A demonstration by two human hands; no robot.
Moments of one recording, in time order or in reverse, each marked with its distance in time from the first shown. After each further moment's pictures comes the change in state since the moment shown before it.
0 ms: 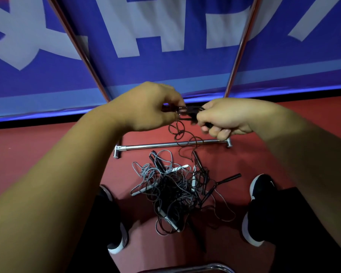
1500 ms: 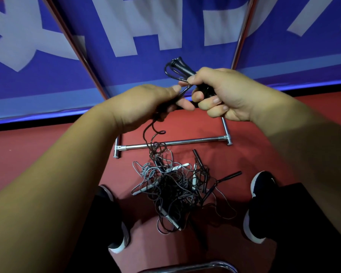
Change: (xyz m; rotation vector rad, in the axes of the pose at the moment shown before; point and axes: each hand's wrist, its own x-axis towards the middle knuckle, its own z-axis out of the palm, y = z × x) left_hand 0.005 0.000 0.010 -0.859 -0.105 -0.324; right_hand -0.019 -0.026 -0.010 0.425 0.024 -0.321
